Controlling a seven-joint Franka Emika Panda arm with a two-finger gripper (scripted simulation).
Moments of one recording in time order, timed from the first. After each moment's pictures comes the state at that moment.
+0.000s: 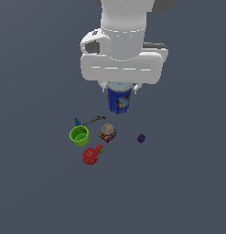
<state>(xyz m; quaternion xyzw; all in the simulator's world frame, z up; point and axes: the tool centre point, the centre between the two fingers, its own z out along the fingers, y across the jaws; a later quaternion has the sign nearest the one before) 0.015 0.021 0.375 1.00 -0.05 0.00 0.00</state>
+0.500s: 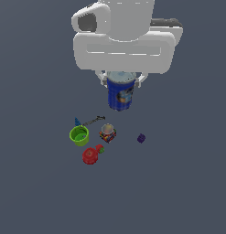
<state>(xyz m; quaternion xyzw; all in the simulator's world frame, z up) 0.041 0.021 0.421 1.00 -0.05 0.00 0.00</state>
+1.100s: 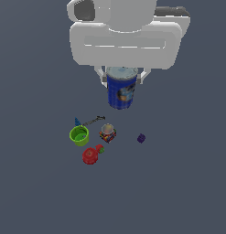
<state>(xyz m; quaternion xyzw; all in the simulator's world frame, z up) 0.052 0.022 0.437 1.00 -0.05 0.00 0.00</state>
